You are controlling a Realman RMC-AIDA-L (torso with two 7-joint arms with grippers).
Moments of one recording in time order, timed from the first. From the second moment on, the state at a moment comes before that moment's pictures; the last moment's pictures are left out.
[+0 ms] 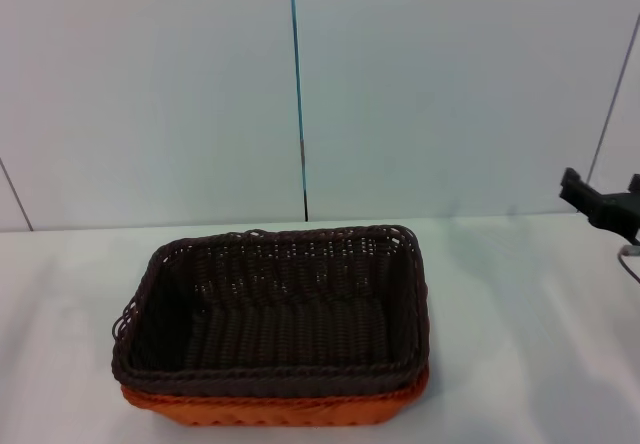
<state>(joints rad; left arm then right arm) -0.33 -2.14 -2.20 -1.00 2.07 -0.19 0.90 0.28 2.08 1.51 1.06 -2.93 -0.20 -2.83</state>
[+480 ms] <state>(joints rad) -0.30 -2.16 -2.14 -0.95 2.07 -0.08 0.90 0.25 2.08 1.50 0.78 -2.93 -0.58 -2.70</state>
